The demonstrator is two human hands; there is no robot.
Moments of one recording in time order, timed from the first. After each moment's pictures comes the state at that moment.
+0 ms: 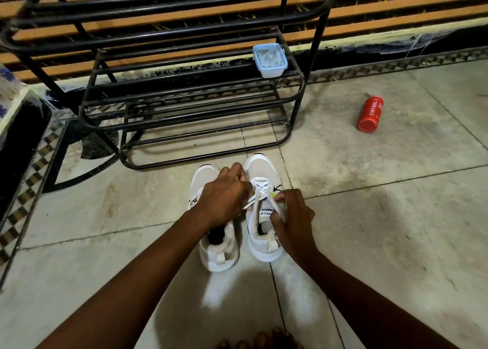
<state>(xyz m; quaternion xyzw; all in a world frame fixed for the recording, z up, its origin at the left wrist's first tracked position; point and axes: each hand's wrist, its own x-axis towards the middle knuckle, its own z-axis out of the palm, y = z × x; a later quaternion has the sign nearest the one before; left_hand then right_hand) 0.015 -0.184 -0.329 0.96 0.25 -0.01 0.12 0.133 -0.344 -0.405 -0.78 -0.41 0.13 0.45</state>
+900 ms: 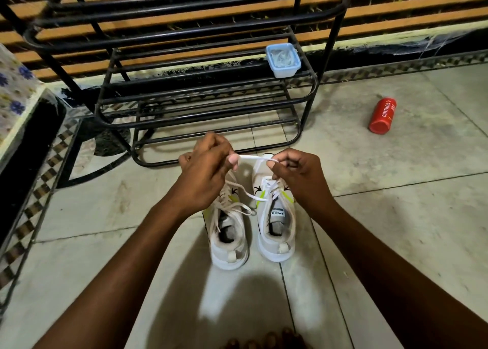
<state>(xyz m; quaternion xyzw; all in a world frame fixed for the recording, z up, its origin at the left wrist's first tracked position) -0.028 -0.167 -0.257 0.89 0.31 0.18 0.28 0.162 -0.284 -0.302 -0.63 -0.40 0.28 0.60</state>
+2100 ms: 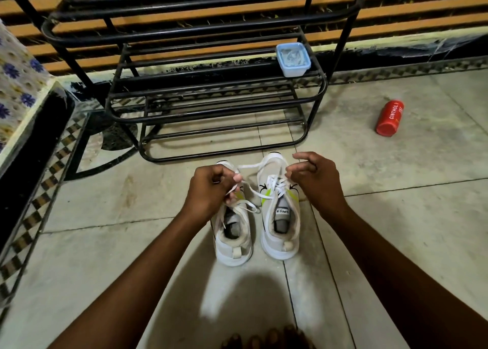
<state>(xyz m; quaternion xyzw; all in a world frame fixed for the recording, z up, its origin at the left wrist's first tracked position) -0.035 -0.177 -0.315 0.66 0.42 0.26 0.56 0.182 -0.293 -0.331 -0.72 -0.30 0.29 0.55</state>
